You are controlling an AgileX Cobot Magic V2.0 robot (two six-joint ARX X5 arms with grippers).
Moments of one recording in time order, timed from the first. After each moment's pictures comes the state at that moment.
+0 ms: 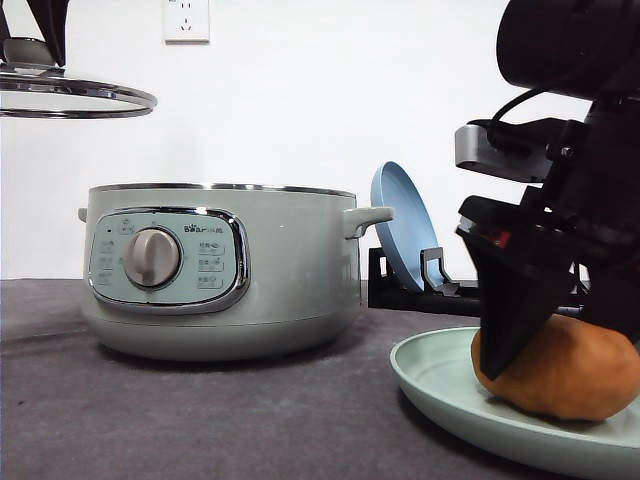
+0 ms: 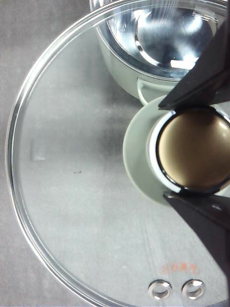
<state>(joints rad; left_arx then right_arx) -0.01 1.85 2.27 -1.40 0.02 -0.01 0.60 1.31 0.67 -0.46 -0.08 0.29</state>
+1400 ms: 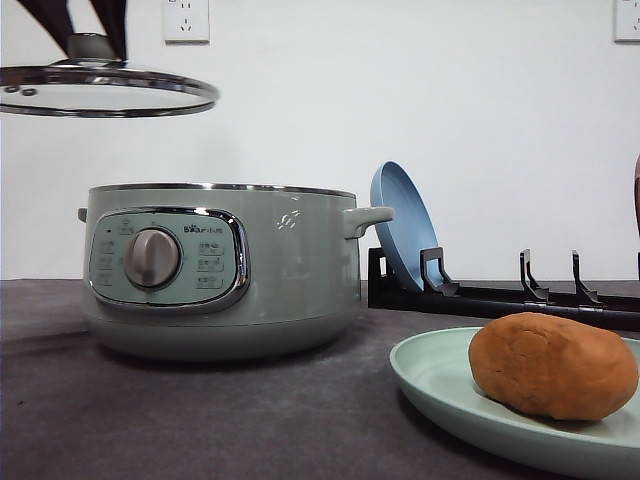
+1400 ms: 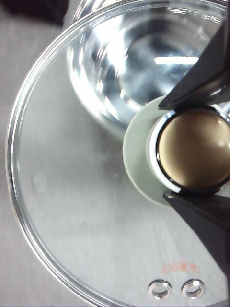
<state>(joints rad) -0.22 1.85 2.27 -1.40 0.02 -0.01 0.59 0.55 1.25 -1.16 -0.07 0.32</state>
